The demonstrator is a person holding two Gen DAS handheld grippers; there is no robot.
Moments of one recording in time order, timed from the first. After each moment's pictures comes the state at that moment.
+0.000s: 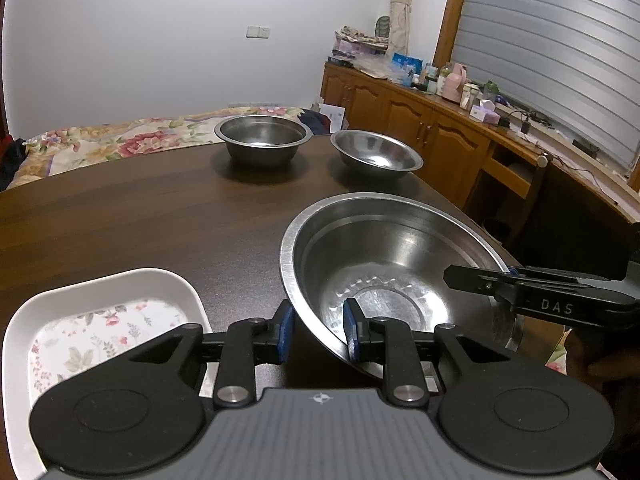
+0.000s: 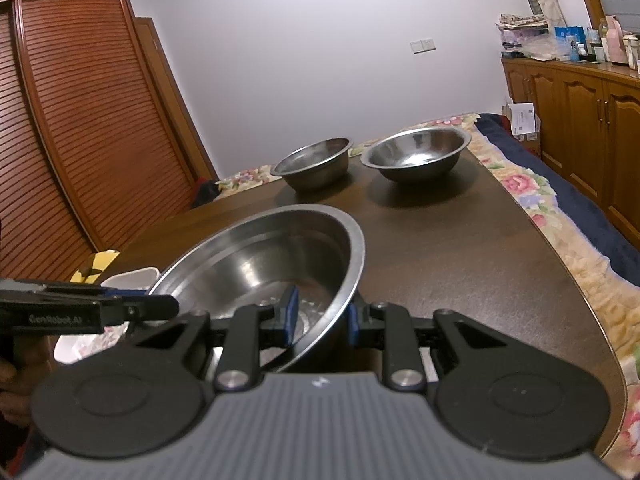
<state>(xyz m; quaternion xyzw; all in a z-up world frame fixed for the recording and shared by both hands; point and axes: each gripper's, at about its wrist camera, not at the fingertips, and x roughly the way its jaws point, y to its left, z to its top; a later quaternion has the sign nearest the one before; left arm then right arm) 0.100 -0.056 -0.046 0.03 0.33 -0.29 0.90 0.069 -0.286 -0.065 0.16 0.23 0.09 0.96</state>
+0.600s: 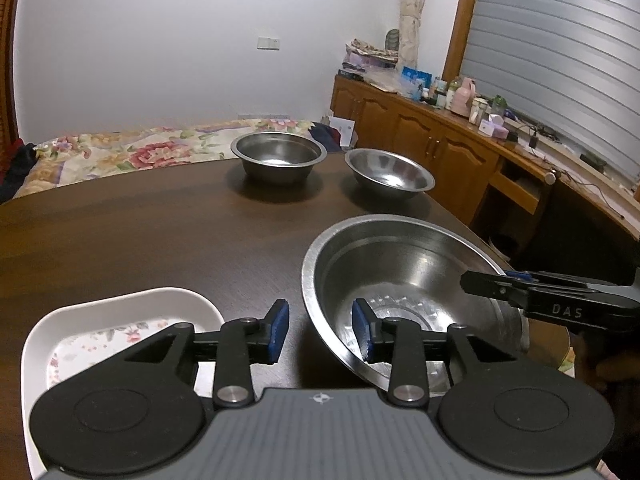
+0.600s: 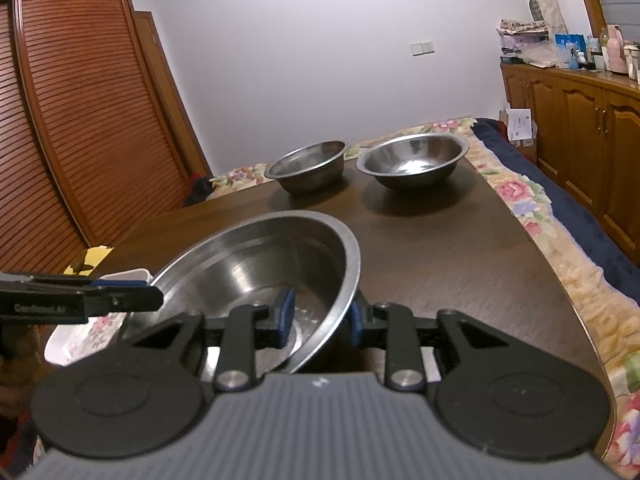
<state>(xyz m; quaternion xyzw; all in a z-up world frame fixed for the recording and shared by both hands) 0.102 -0.048 -0.036 0.02 0.31 -0.27 0.91 0.069 -0.283 -0.058 0.14 0.23 0.08 0.96</state>
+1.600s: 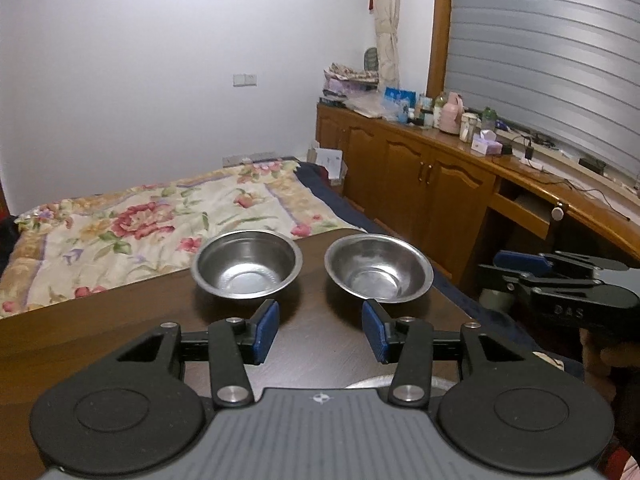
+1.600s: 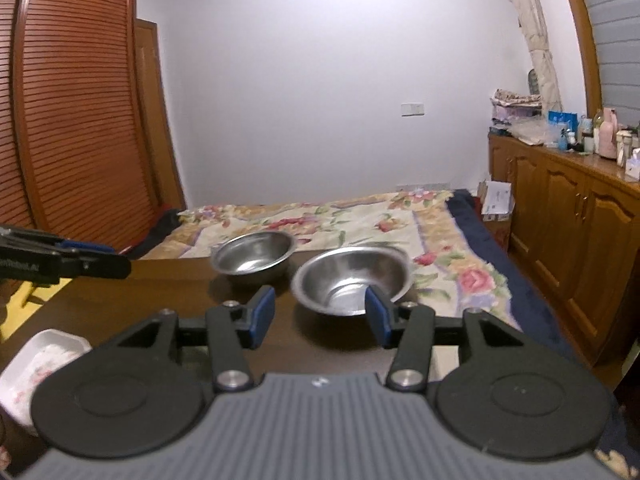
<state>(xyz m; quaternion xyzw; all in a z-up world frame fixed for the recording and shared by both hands) 0.185 -0.122 0.019 0.06 0.27 -0.29 0.92 0.124 -0.341 -0.008 0.06 0.17 0.04 0.98</state>
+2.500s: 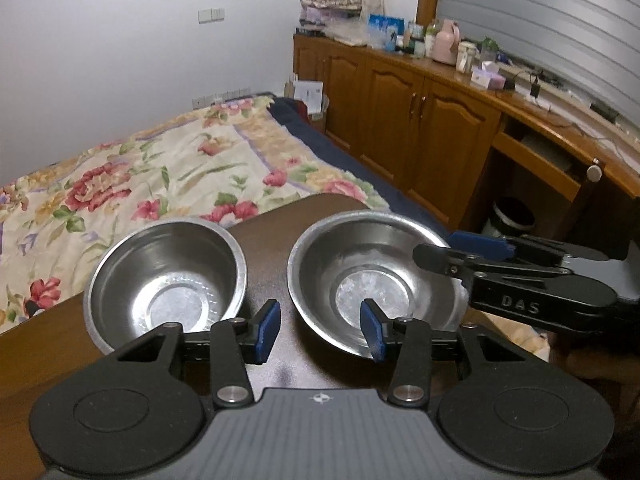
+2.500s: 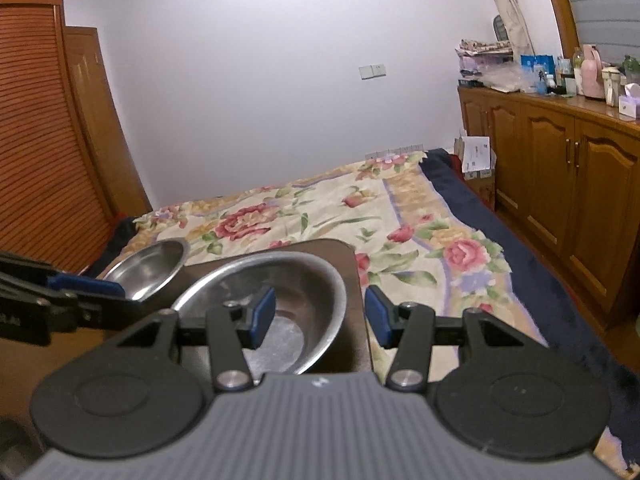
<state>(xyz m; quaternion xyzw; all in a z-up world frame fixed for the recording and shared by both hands) 0.286 -0.220 -0.023 0.11 0.36 -0.31 0.87 0.222 -0.387 -0.055 0.13 0.21 0.01 0.97</state>
